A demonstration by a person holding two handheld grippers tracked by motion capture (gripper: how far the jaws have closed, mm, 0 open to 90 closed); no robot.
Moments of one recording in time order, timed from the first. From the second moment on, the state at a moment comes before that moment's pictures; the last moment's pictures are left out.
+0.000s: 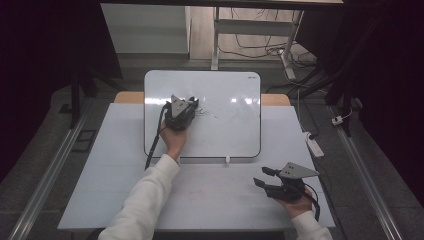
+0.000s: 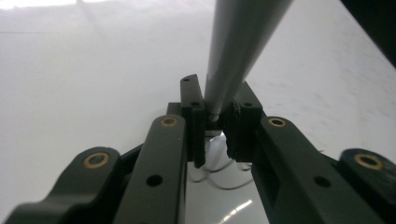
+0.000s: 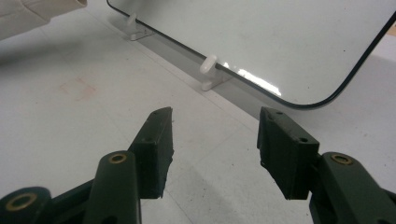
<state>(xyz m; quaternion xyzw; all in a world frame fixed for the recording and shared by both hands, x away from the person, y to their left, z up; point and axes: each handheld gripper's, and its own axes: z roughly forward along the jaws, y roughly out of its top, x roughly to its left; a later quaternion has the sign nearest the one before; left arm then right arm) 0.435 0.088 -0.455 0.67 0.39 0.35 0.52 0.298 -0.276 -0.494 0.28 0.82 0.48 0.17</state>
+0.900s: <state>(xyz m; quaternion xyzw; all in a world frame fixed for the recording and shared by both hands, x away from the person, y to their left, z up) 0.431 0.135 -0.461 0.64 0.43 0.32 0.56 0.297 -0.278 -0.493 0.27 0.82 0.48 0.16</state>
